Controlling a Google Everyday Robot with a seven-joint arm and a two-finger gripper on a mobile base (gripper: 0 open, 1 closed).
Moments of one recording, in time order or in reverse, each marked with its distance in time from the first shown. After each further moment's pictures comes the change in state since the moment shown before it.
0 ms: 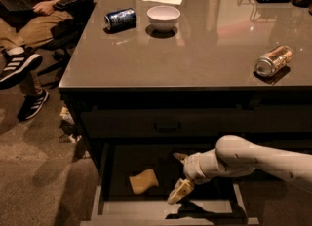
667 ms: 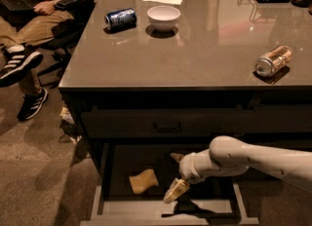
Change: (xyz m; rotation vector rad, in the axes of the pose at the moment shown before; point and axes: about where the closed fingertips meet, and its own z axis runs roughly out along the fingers) arm 0.001 -0.005 0.018 0.009 0.026 0.003
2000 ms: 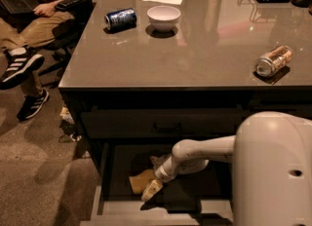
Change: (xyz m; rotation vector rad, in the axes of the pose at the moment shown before) arm 0.001 -0.035 0.130 0.007 0.108 -0.038
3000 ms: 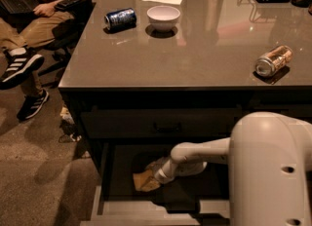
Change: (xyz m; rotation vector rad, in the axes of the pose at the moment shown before) arm 0.000 -0.004 0.020 0.018 0.000 0.015
